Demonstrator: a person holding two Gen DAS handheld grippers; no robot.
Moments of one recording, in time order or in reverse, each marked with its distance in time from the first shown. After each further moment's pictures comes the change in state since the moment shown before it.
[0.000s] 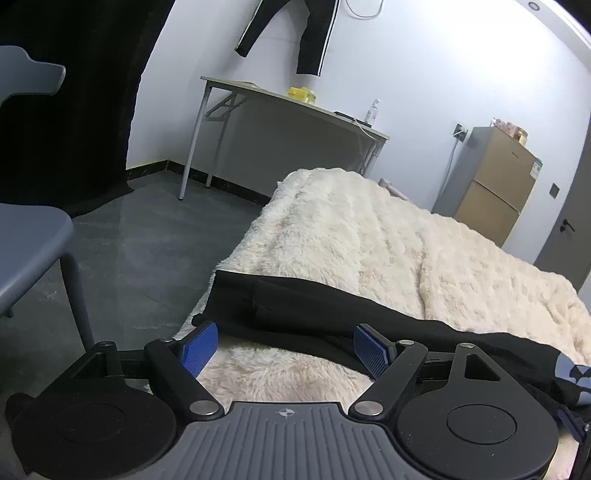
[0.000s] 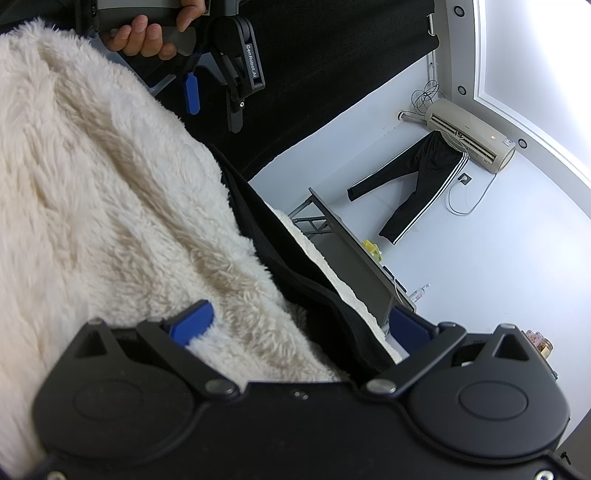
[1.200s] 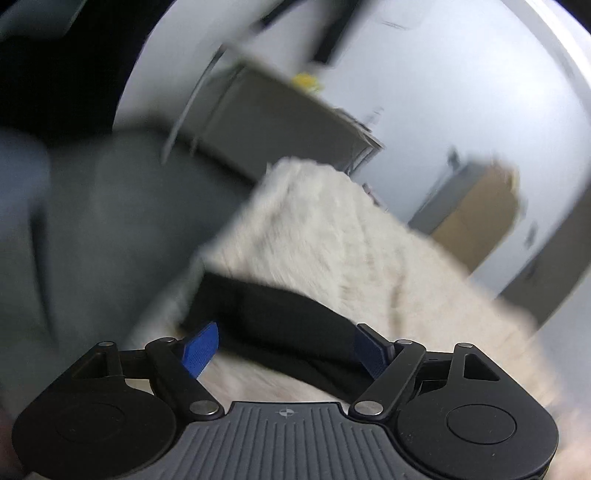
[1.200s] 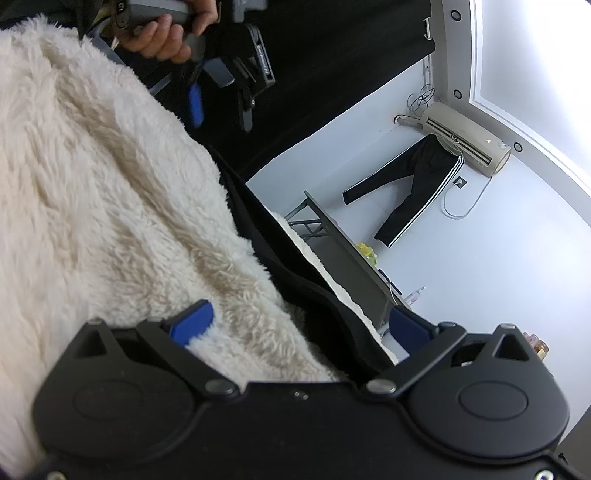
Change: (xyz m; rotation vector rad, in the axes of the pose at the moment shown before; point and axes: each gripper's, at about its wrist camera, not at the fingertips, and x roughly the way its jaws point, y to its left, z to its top) left arm 0.012 0.008 0.034 0.139 0.026 -0.068; right arm -0.003 0.000 0.000 -0.002 -0.015 -0.021
